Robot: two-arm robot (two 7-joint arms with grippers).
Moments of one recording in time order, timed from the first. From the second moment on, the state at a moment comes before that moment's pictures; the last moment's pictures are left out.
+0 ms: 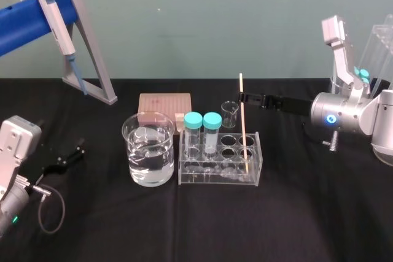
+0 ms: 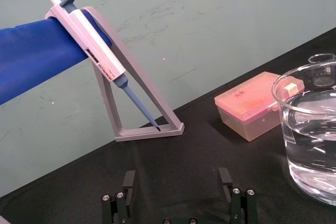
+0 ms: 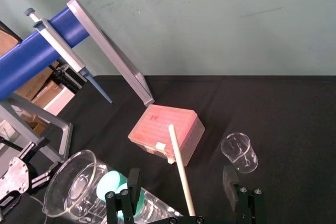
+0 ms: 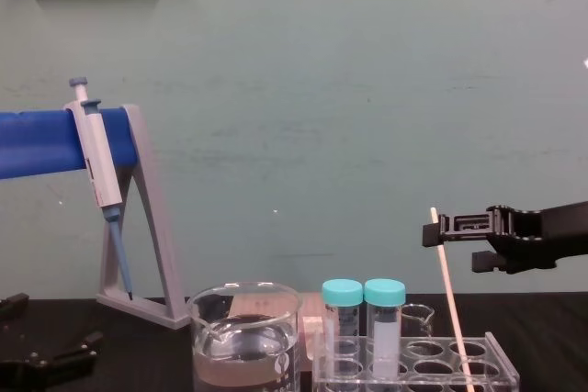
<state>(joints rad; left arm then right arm) -0.20 0.60 0.45 -1.41 -0.25 -0.12 0.03 0.61 0.33 -0.25 -1.16 0.67 0.68 0.49</state>
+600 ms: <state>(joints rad) -0.20 0.60 0.45 -1.41 -0.25 -0.12 0.03 0.73 0.35 -0.40 -0.99 0.62 0.60 0.57</state>
